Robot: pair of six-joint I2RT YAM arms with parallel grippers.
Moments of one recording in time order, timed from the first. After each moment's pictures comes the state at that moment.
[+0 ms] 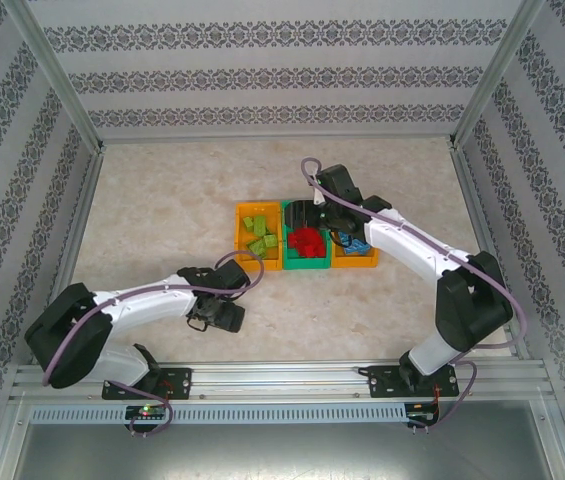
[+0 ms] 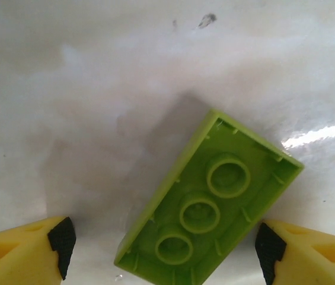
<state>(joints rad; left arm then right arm) -0.78 1.39 0.67 -0.73 -0.08 -0.52 0.52 1.58 1.18 -0.44 -0.16 0.45</state>
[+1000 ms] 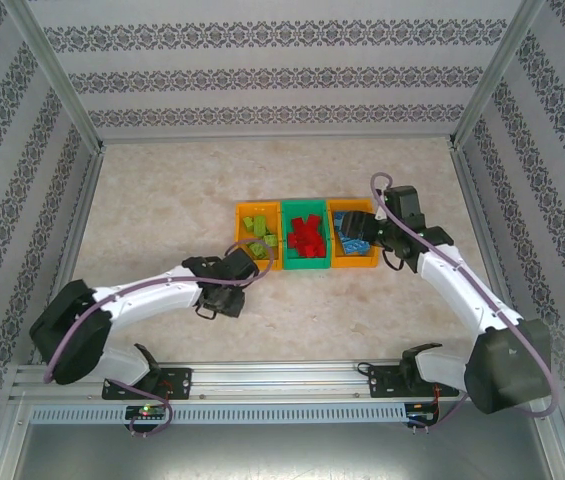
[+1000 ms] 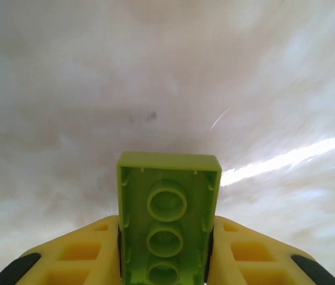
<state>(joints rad) -0.79 1.39 0.81 -0.75 -0.13 -0.50 0.22 1.21 0.86 -0.46 -0.15 0.44</state>
